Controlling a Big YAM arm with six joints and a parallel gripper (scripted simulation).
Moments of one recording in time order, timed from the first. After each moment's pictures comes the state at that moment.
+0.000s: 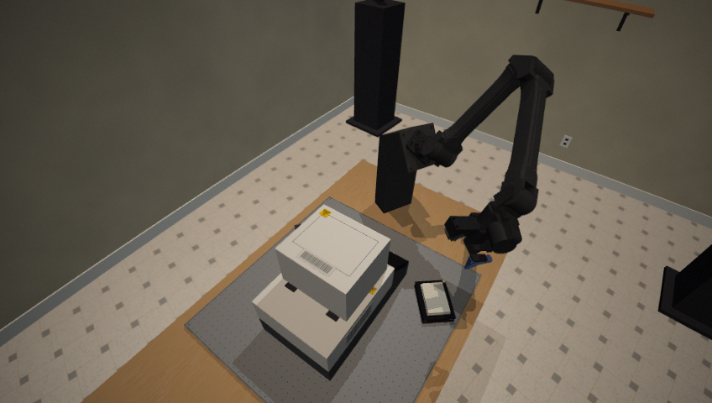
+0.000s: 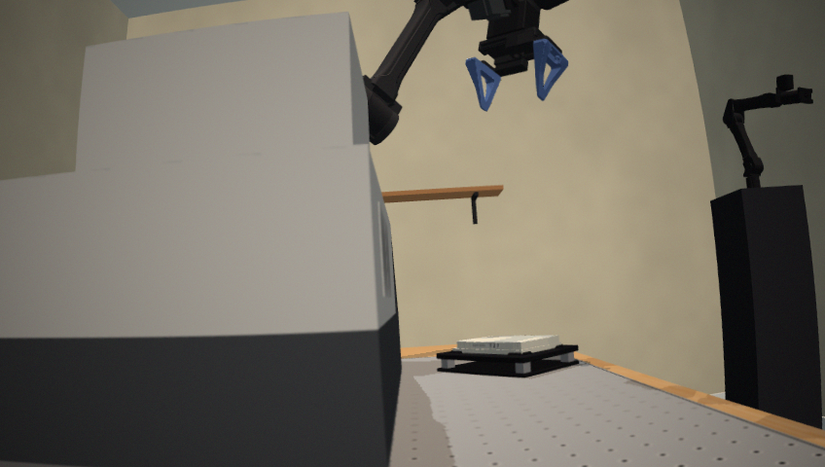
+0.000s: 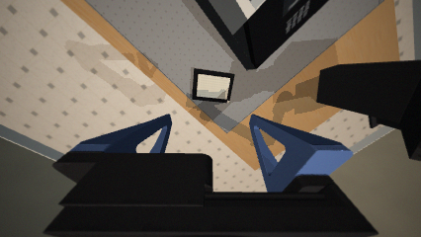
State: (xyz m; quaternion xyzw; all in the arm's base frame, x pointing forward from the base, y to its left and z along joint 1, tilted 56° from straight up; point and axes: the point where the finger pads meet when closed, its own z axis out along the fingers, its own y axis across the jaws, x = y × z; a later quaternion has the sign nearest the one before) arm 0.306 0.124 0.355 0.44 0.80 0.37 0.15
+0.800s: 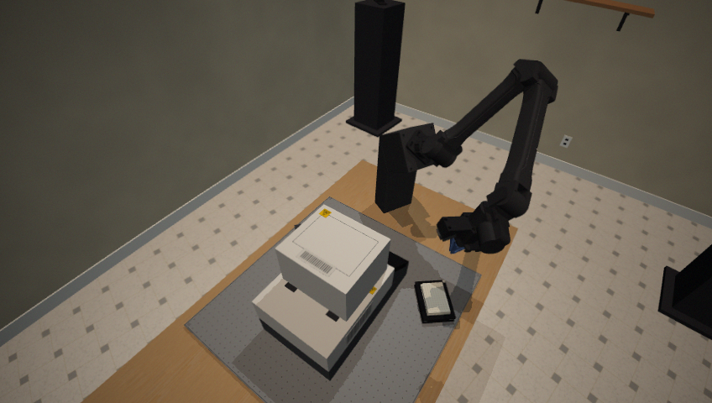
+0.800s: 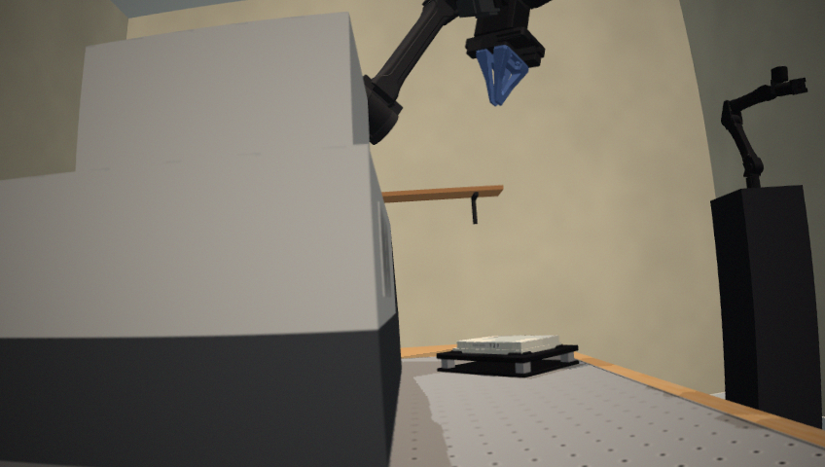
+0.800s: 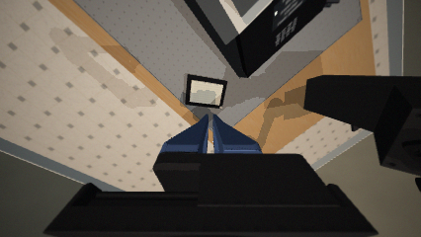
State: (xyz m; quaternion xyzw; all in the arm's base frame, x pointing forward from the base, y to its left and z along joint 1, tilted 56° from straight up) arm 0.315 0.107 0.340 0.43 0.82 0.35 0.16
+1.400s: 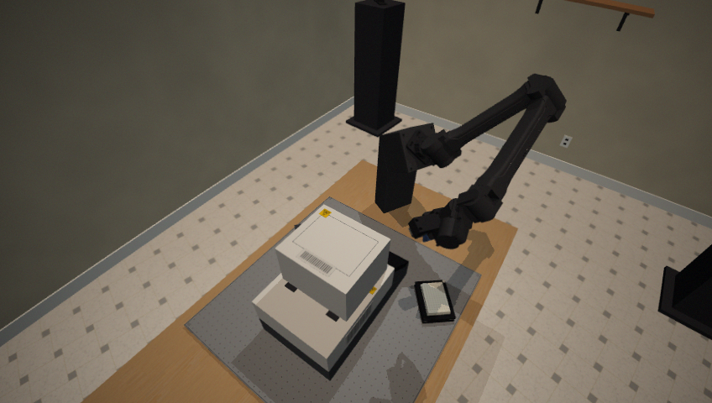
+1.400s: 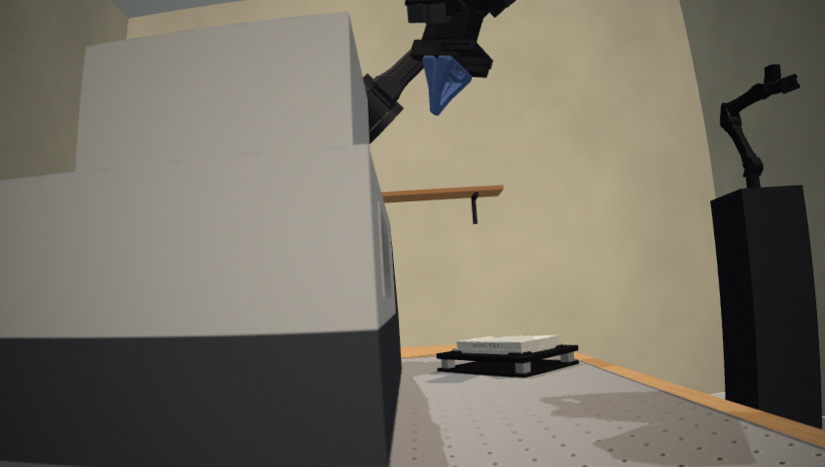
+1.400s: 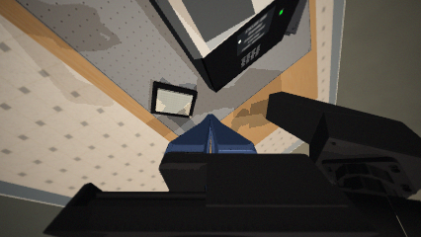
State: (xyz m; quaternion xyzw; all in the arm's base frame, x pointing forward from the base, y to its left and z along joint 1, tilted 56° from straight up) arm 0.327 0.055 0.272 0.37 0.87 0.29 0.14
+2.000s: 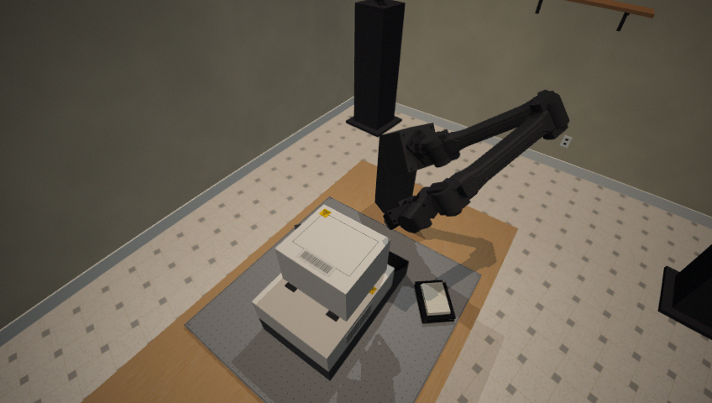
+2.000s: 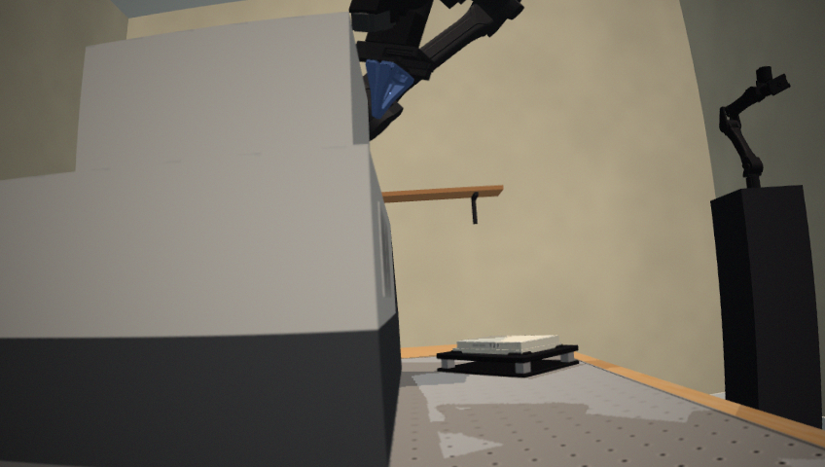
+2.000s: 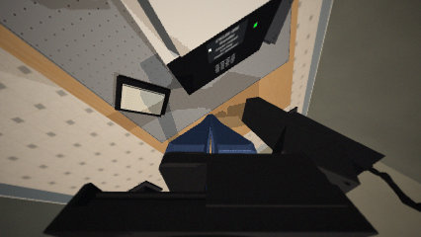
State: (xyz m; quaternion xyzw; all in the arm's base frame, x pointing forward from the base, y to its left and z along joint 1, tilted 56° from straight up) arm 0.322 0.002 0.211 0.29 0.91 0.27 0.11
